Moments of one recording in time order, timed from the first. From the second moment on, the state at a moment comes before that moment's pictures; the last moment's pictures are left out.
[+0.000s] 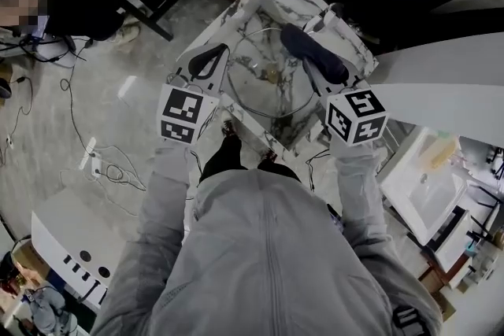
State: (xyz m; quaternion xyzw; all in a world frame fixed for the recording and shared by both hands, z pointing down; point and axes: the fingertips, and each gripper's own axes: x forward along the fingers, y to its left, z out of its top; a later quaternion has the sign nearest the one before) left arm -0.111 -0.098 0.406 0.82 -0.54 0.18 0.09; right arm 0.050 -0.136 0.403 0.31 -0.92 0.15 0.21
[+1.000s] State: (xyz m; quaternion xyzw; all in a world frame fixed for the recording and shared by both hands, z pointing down) left arm -0.141 -0.130 0.510 0.77 -0.57 0.21 0.20; right arm -0.006 -0.189 0.579 0.28 -0.88 0.18 0.33
